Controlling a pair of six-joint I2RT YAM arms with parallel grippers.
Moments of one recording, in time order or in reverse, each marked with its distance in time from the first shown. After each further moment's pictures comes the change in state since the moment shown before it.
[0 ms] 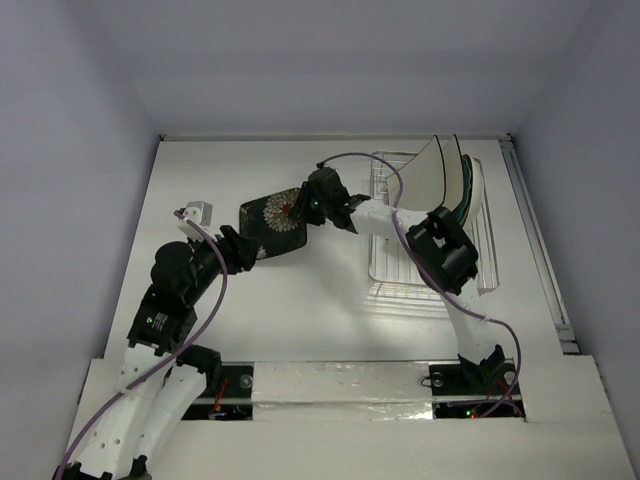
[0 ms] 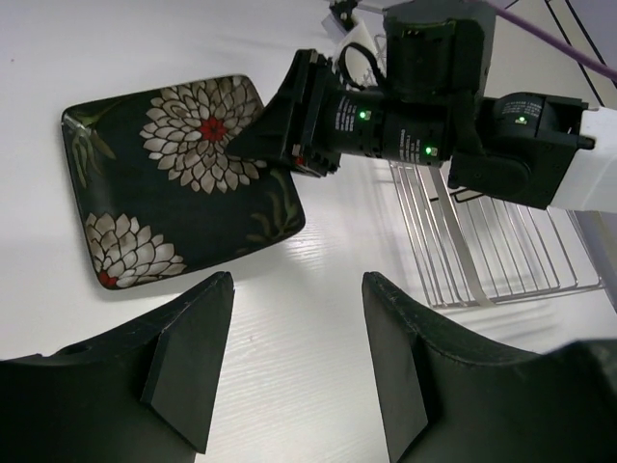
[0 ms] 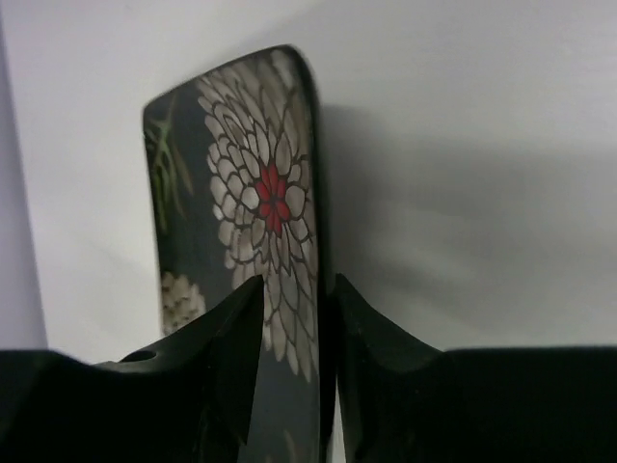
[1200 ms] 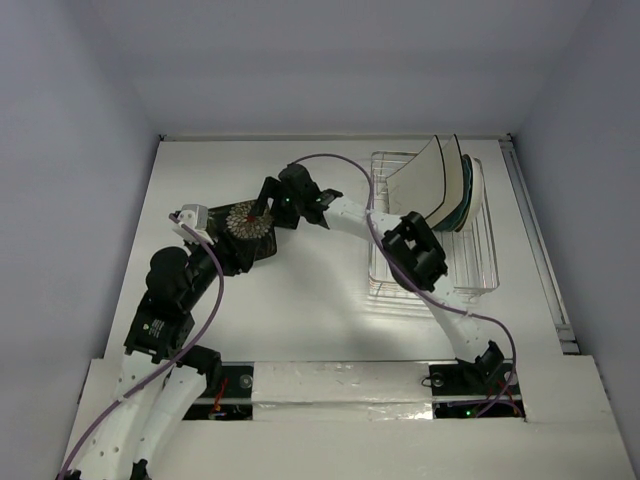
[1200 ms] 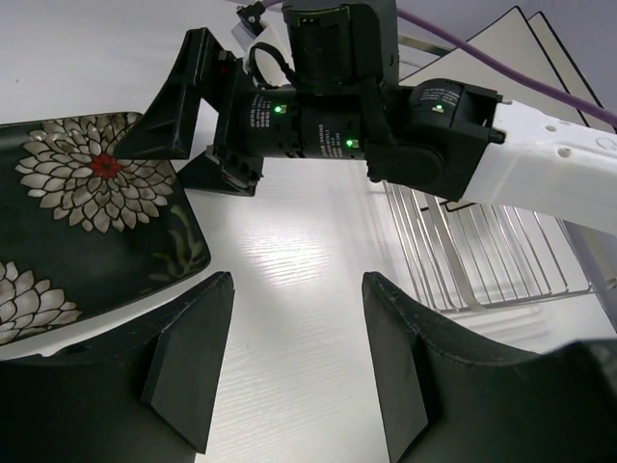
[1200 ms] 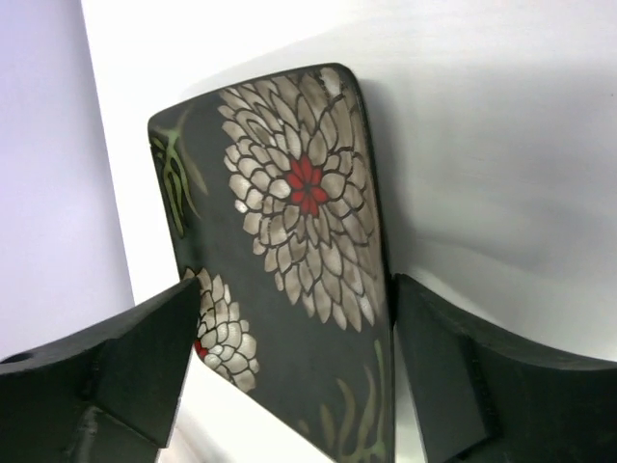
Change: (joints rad) left arm 0.000 -0.035 0.000 0.000 -0.001 -0.002; right arm 0.074 0.243 0.407 -0.165 -0.104 0.142
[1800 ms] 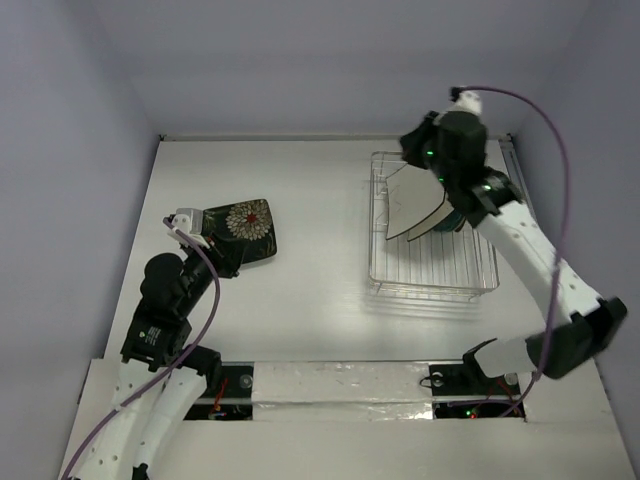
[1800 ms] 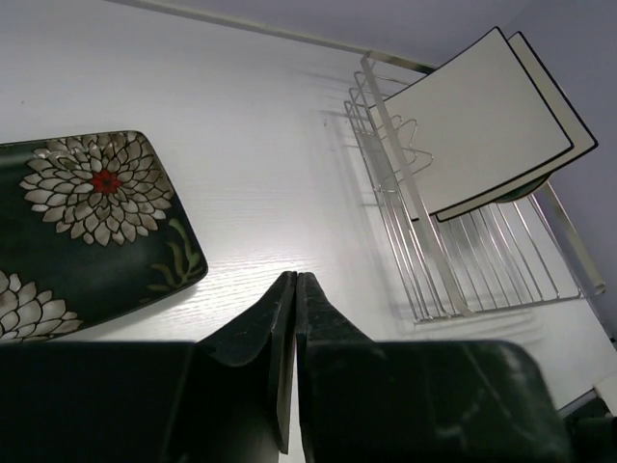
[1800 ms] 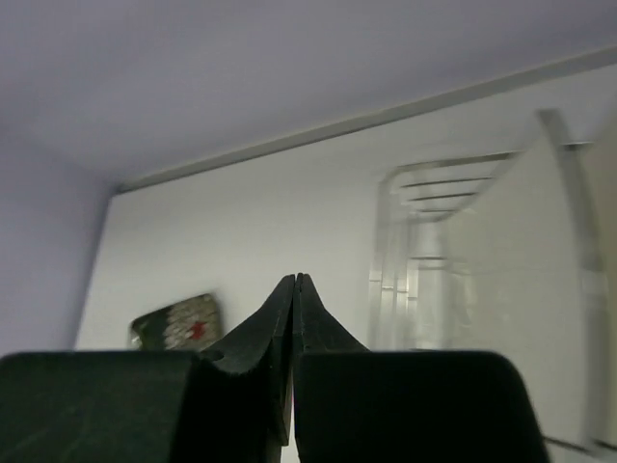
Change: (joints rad) left arm 0.000 -0.044 0.000 -0.001 -0.004 -0.005; right arm -0.288 -1.043 -0.519 -0.154 0.372 -0.422
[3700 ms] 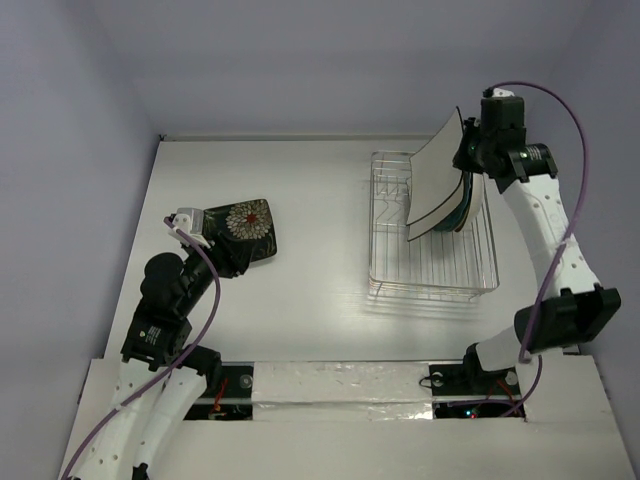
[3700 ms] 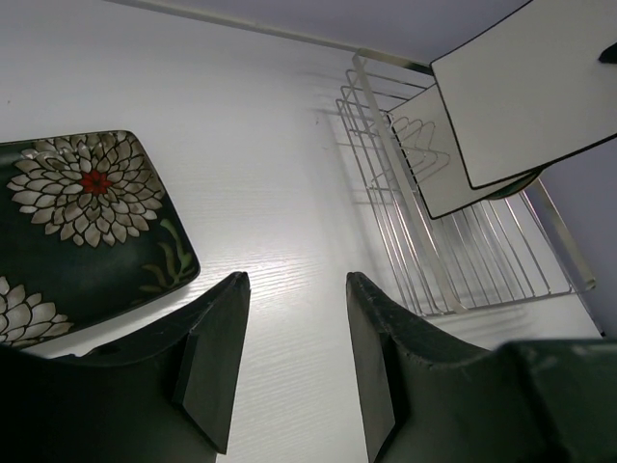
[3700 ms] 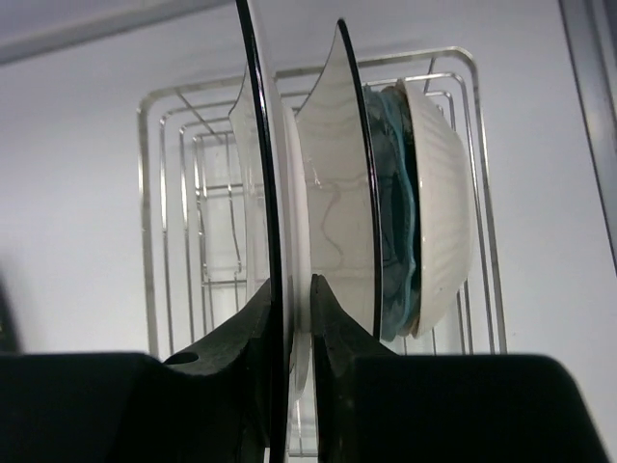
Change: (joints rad) left arm 0.000 0.002 0.000 0.008 0.018 -0.002; right arm -0.356 0.088 0.175 -0.465 -0.071 -0.280
